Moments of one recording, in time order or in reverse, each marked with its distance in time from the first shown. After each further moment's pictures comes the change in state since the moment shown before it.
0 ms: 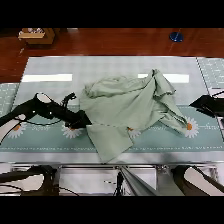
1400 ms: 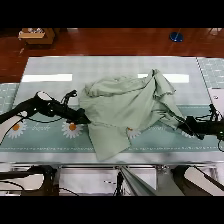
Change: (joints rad) left arm 0.038 -0.032 0.061 -0.062 -0.045 0.173; right arm -0.093 -0.006 -0.404 0.125 -0.198 -0.067
